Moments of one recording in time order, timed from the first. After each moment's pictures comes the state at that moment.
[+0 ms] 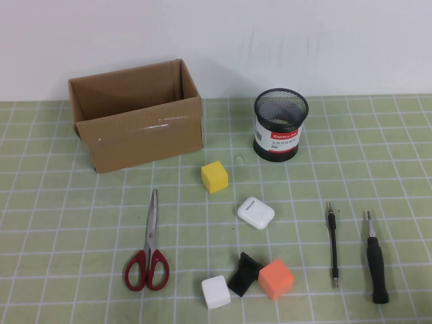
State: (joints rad) right arm -0.09 -0.01 0.03 -0.19 0.38 0.29; left arm -0.18 -0.01 0.03 0.23 0.36 -0.14
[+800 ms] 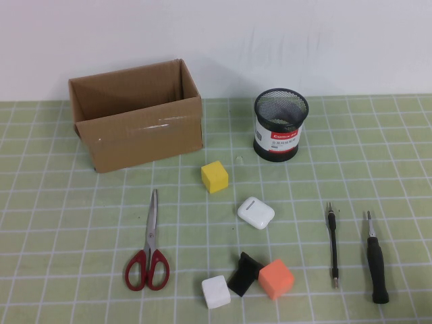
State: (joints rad) right arm -0.09 -0.01 0.03 -0.19 0.38 0.29; left arm -0.18 -0.01 0.03 0.23 -0.13 -0.14
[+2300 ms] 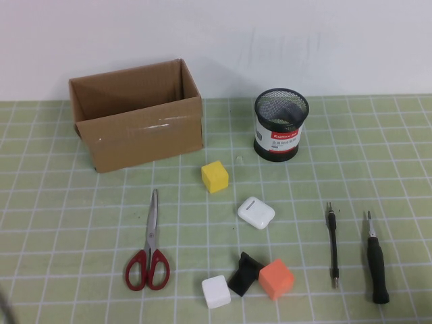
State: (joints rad) right arm -0.09 -0.01 0.03 -0.19 0.38 0.29; left arm -0.18 0.40 -0.66 -0.05 0.63 -0.12
